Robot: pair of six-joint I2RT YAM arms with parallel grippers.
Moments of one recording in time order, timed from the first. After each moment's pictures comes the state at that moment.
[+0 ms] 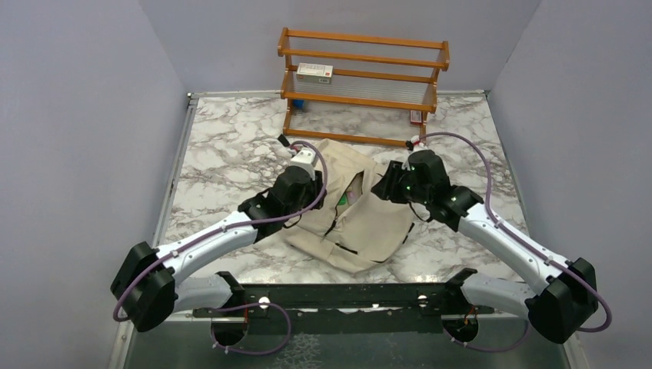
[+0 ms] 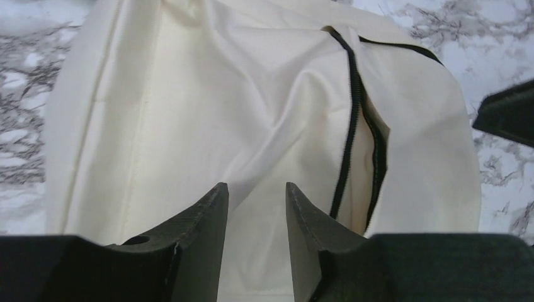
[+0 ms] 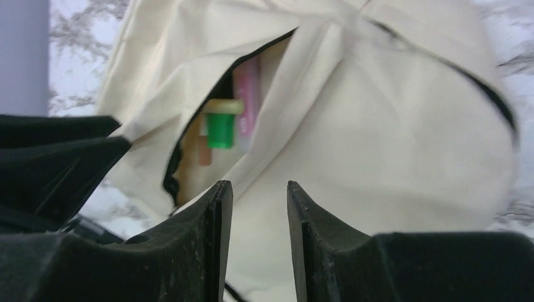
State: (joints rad) left arm -0.83 1.22 0.78 -0.09 -0.23 -0.43; right arm 0.56 1.11 0.83 -0.34 -0.02 0.59
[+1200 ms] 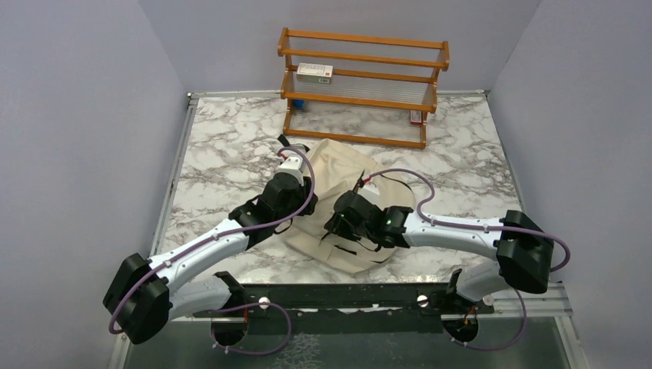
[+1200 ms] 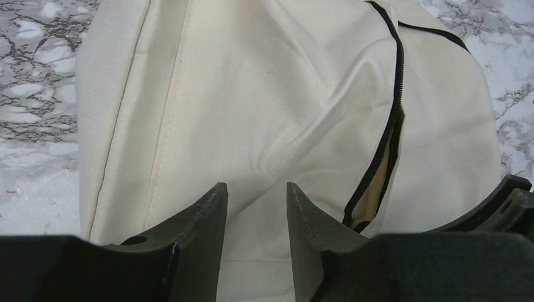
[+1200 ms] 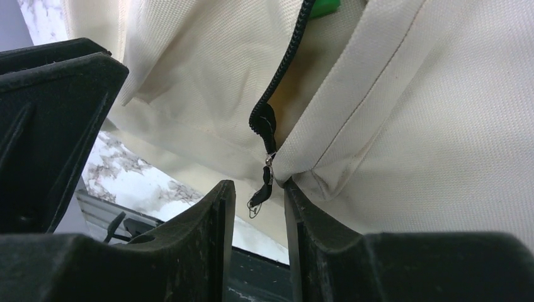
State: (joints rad) left arm -0.75 1.09 0.64 -0.08 -0.19 -0.48; right arm 1.10 1.45 0.88 -0.27 0.31 1.26
